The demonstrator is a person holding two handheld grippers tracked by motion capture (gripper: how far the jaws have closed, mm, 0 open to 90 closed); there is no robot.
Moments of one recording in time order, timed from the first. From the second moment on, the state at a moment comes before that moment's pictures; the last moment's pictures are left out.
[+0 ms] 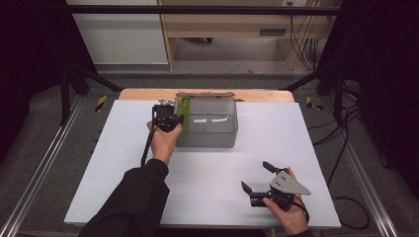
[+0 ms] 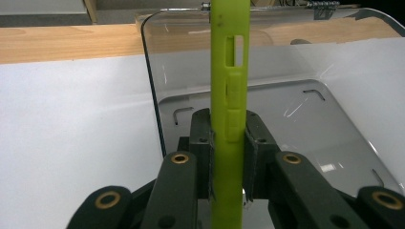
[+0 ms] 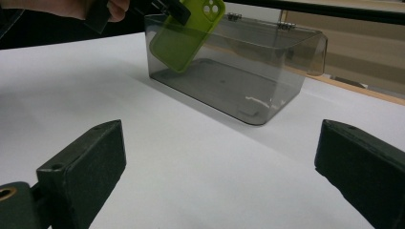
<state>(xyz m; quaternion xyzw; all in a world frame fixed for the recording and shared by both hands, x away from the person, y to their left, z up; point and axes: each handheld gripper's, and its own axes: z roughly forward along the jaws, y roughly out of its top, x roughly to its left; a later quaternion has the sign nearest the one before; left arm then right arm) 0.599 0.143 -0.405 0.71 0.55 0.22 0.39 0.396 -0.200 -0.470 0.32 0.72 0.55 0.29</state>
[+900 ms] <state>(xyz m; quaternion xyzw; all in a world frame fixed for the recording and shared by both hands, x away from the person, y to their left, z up) 0.601 0.146 -0.407 0.71 0.55 0.21 0.38 0.397 -0.200 -0.471 0.32 0.72 0.54 0.29</state>
